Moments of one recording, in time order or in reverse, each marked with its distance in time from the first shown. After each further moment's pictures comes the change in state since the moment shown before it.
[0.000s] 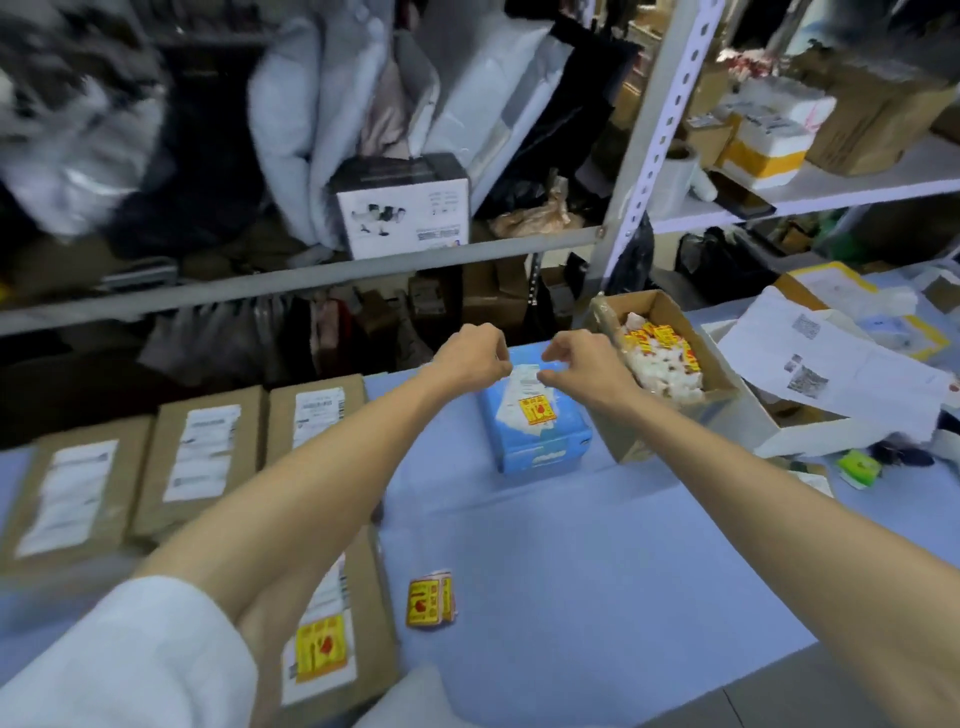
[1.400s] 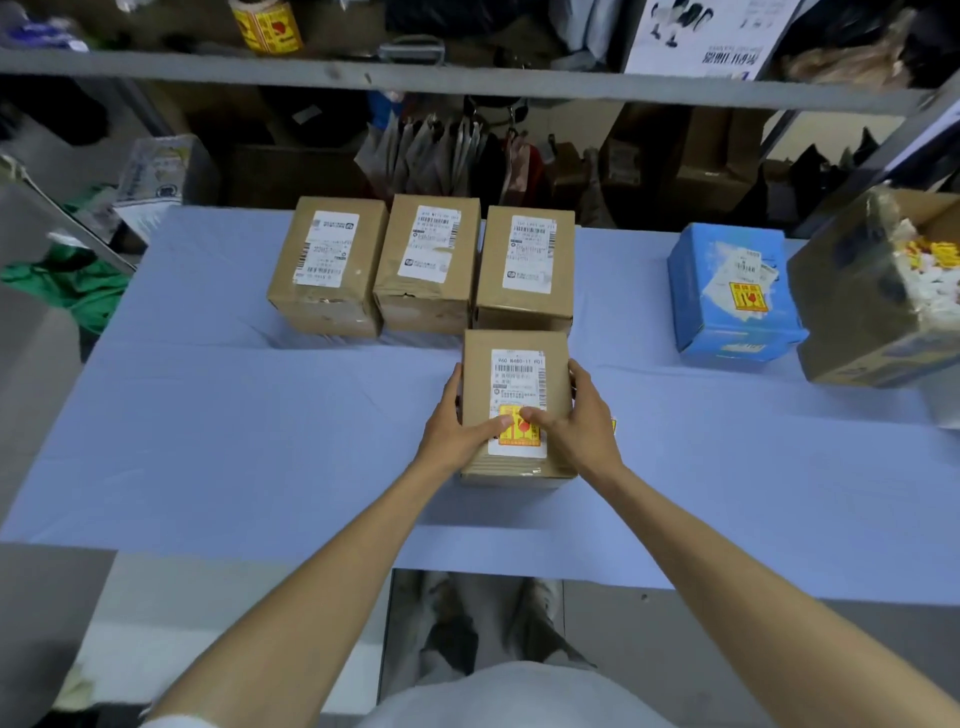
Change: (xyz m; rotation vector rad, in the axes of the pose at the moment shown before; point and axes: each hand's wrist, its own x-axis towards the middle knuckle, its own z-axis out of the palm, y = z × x) left_hand -0.315 -0.211 0.119 -0.930 0.243 -0.588; right_hand -0.195 -0.130 0.239 0.479 -0.255 0.141
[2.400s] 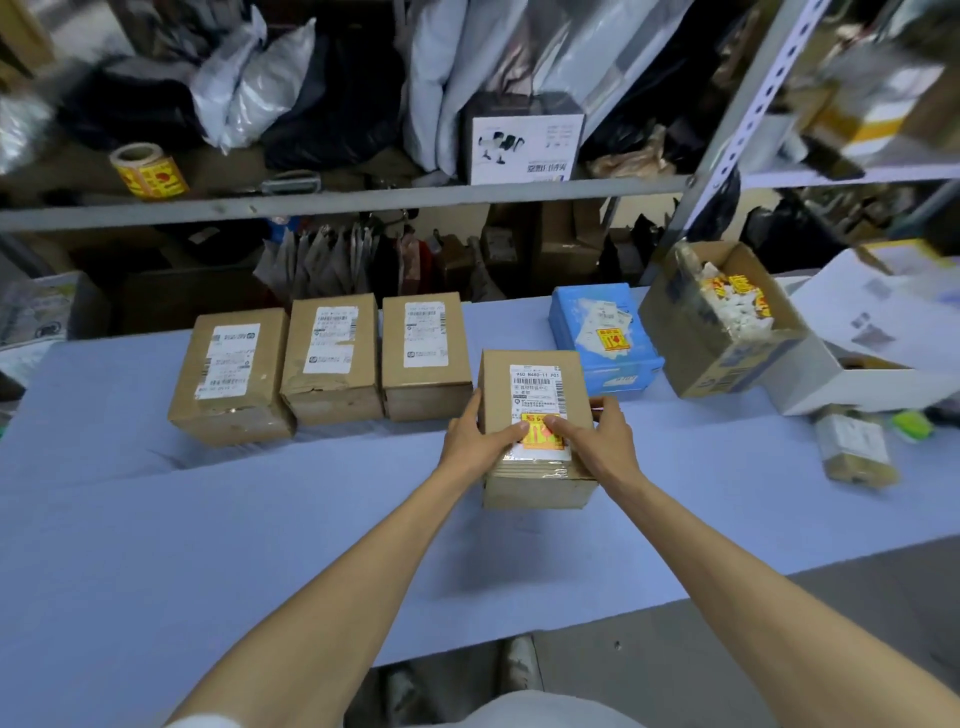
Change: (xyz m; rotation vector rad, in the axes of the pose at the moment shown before) left_hand 0.009 0.100 0.094 0.087 -0.186 0.096; right_hand -0.009 0.008 -0.122 0.174 0.329 0.185
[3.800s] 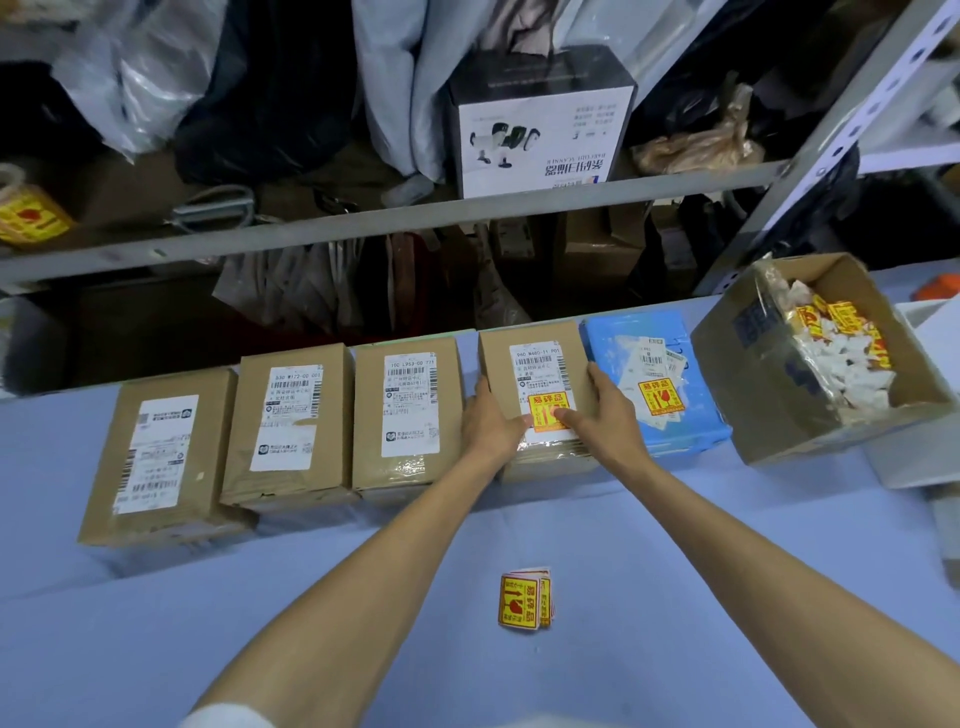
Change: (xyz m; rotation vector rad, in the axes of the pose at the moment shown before) left_hand 0.197 0.048 0.016 0.203 0.149 -0.072; right_hand 0.200 -0.018 0.044 -0.217 -0.108 -0.093
